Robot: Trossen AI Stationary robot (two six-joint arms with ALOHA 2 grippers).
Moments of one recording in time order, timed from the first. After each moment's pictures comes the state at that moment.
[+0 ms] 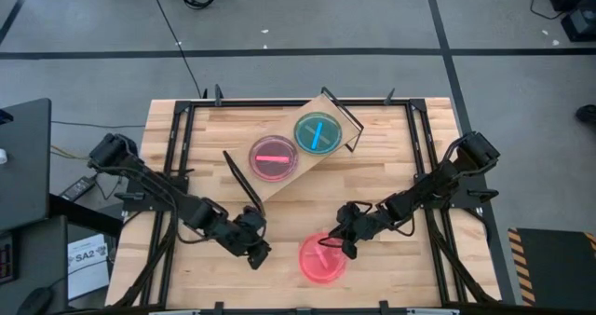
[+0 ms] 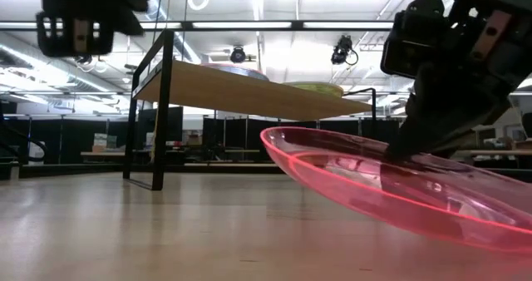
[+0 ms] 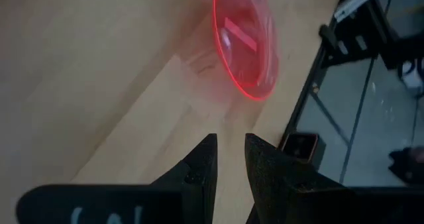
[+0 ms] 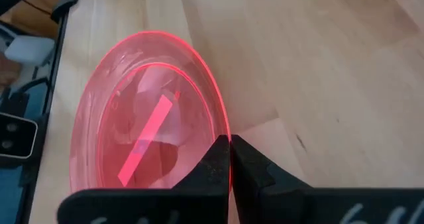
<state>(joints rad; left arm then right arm) -0.58 1.51 0.97 -0.25 -0.22 -1.25 0.50 1.67 0.59 0.38 0.27 0.79</state>
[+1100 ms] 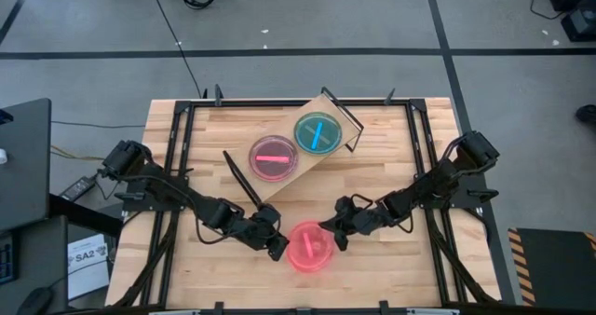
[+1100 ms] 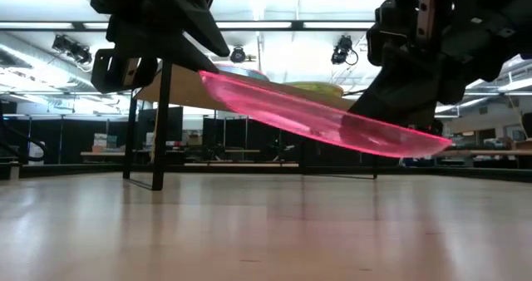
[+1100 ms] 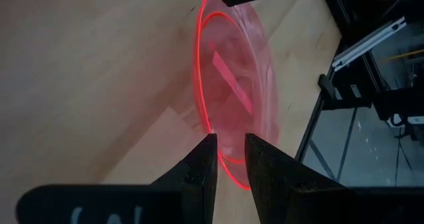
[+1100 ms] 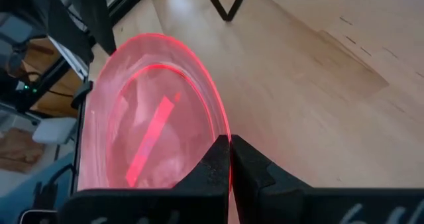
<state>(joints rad) -0.50 1.64 0.97 -0.04 -0.27 -1.27 0.47 1.67 0.59 0.52 0.38 0.92</state>
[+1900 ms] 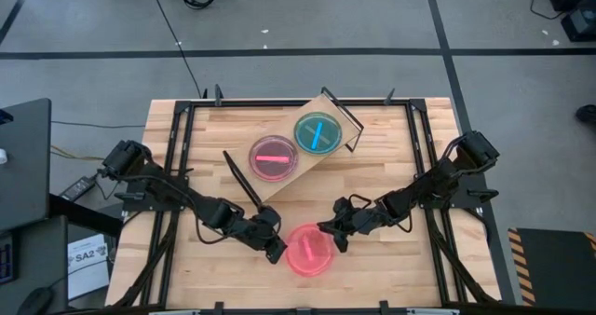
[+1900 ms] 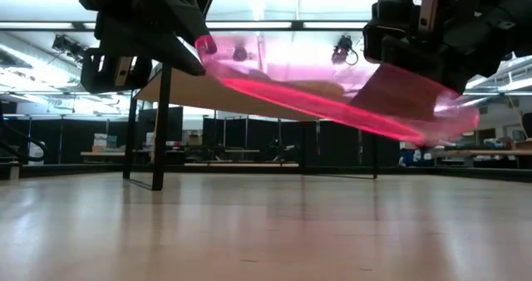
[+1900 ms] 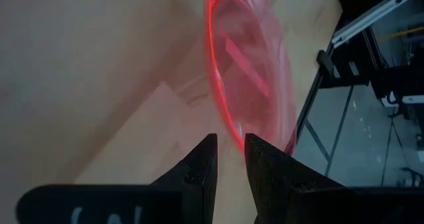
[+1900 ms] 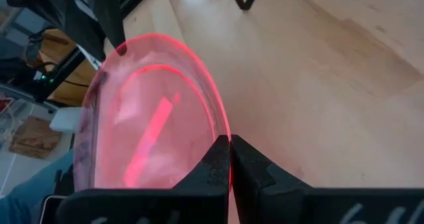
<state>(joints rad) -0.50 1.64 0.97 -0.05 -0.18 -1.27 0.46 1.67 0.61 0.51 0.31 0.91</state>
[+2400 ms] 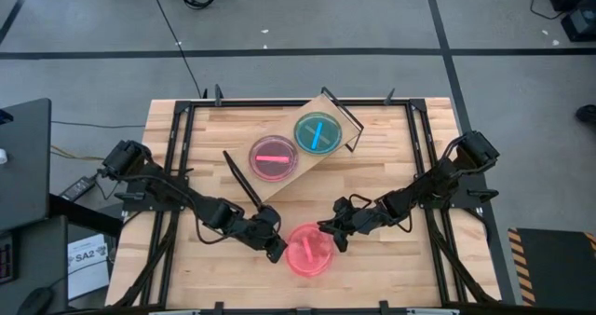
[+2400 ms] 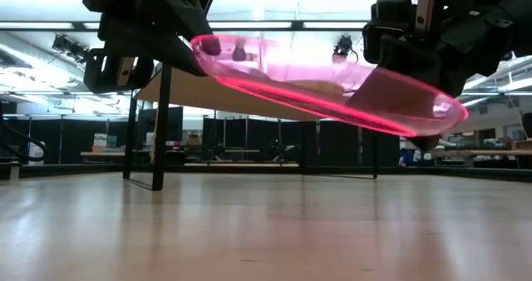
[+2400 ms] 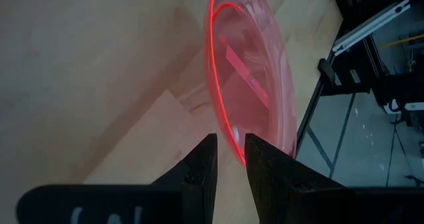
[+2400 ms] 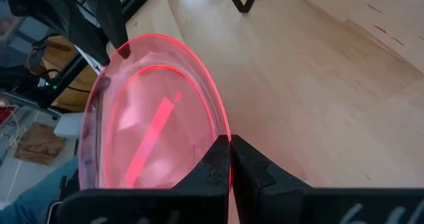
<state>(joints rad) -0.50 1.64 0.97 -0.05 -0.21 -1.27 0.46 1.67 0.61 0.52 0.32 0.94</state>
